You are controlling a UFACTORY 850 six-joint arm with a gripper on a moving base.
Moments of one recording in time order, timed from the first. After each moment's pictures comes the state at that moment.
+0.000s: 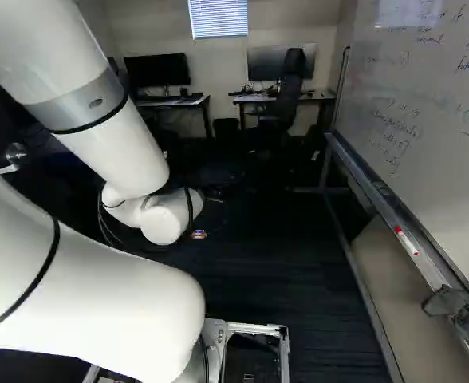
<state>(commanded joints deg) 0.0 16.0 -5.0 0.0 50.0 0.0</state>
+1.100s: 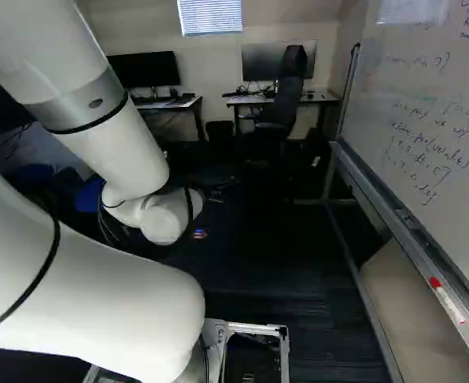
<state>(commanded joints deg) 0.0 16.0 -5.0 0.0 50.0 0.0</state>
